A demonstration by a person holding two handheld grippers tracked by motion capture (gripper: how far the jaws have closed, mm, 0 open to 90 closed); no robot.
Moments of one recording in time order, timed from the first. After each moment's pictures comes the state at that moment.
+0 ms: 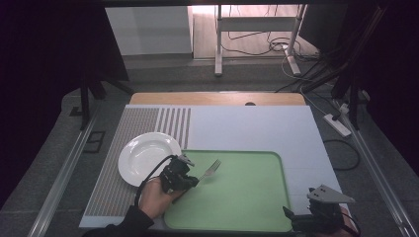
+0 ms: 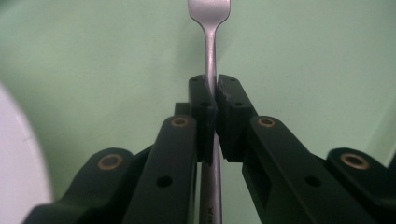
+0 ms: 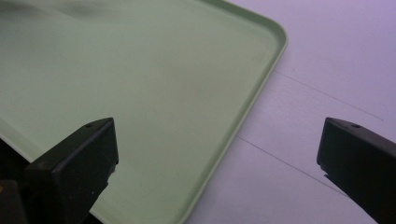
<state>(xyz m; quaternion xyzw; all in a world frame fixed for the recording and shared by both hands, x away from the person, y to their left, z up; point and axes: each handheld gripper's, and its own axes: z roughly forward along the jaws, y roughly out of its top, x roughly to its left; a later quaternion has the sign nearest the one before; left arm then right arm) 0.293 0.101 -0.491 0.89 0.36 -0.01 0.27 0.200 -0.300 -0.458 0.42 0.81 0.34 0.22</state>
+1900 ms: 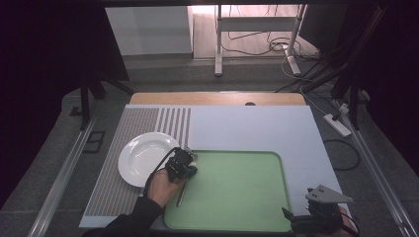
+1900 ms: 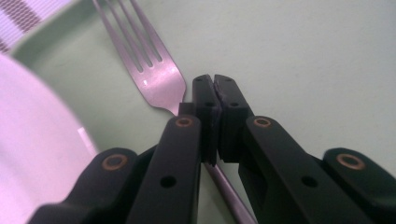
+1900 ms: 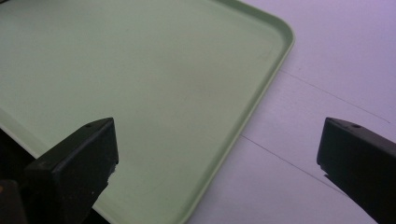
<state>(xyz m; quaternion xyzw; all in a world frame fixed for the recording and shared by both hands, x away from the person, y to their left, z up) 0.333 0.101 -0.512 0.88 0.40 0.05 0.23 0.201 -0.298 -0.459 0.41 0.82 0.33 0.22</state>
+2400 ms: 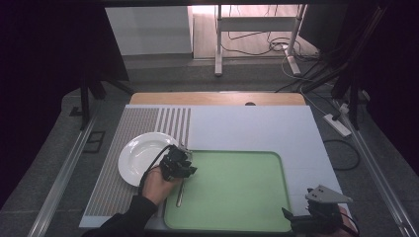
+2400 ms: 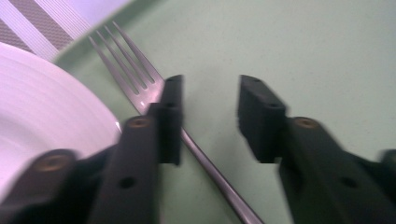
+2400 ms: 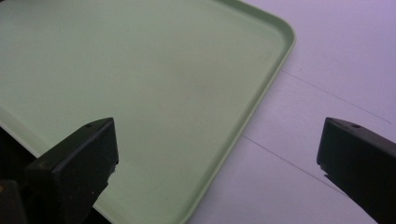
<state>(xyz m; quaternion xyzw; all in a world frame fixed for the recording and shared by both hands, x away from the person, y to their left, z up) 0.332 0.118 -0.502 0.88 0.39 0.06 0.27 0.200 -0.298 -0.458 0.41 0.82 0.33 0.21</state>
